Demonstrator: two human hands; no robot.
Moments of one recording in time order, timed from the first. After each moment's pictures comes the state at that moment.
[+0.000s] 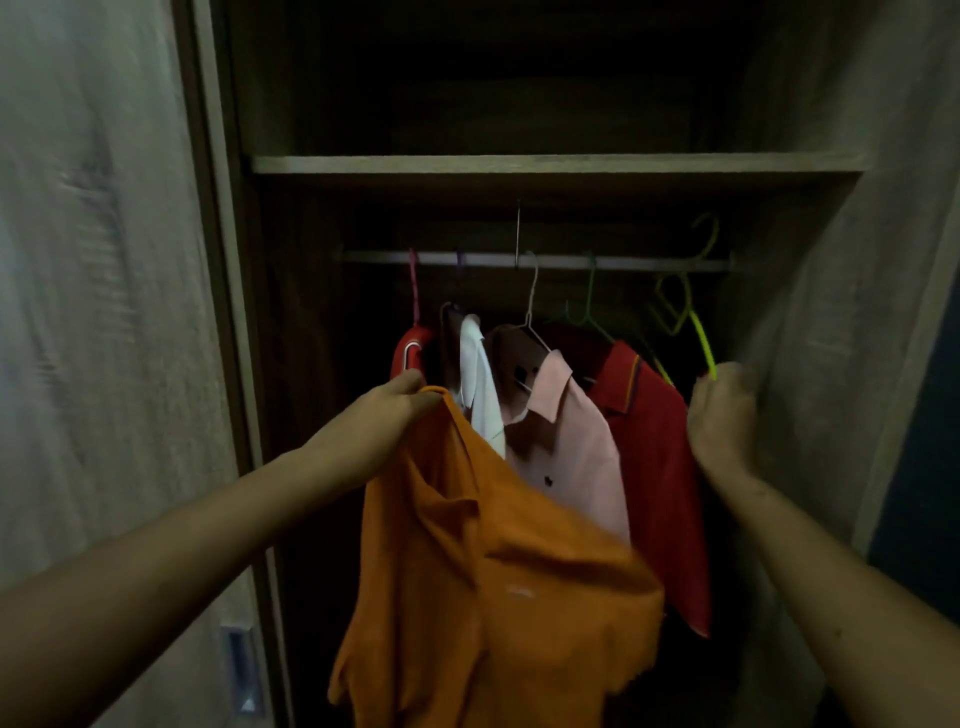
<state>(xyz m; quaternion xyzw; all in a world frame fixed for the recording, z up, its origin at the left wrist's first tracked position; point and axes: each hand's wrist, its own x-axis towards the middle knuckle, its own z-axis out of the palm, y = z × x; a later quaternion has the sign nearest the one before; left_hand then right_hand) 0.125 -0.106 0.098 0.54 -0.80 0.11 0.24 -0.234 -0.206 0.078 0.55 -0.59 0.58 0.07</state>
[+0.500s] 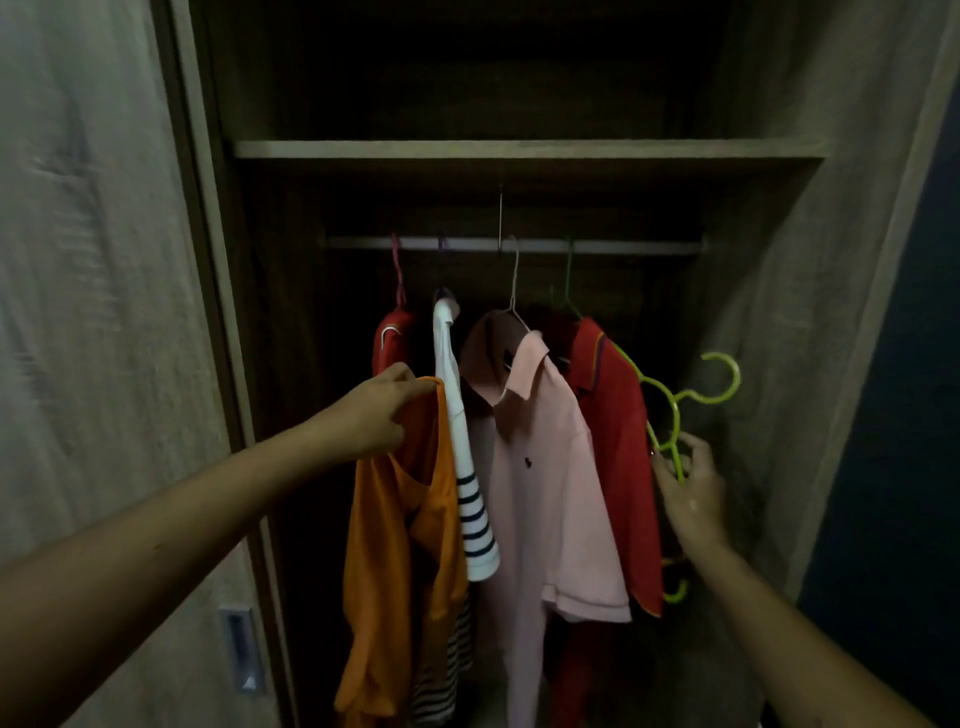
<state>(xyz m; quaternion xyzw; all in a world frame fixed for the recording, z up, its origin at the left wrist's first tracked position) 0.110 -0.090 0.114 0.60 -0.78 0.00 0.17 -0.234 -0.161 -0.018 0.52 -0.54 0.65 -0.15</state>
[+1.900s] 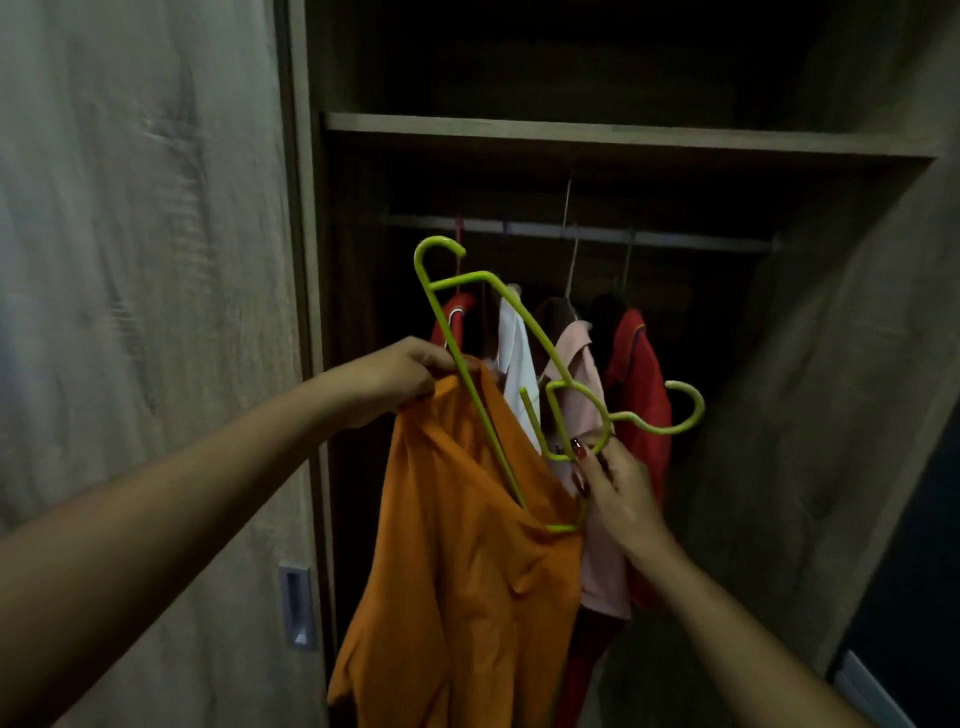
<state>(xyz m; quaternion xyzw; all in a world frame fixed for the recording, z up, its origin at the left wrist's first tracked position) 0.144 -0.051 0.132 0.55 -0.70 -0.31 0.34 -0.102 -0.093 0.005 0.71 -0.38 0.55 -0.21</state>
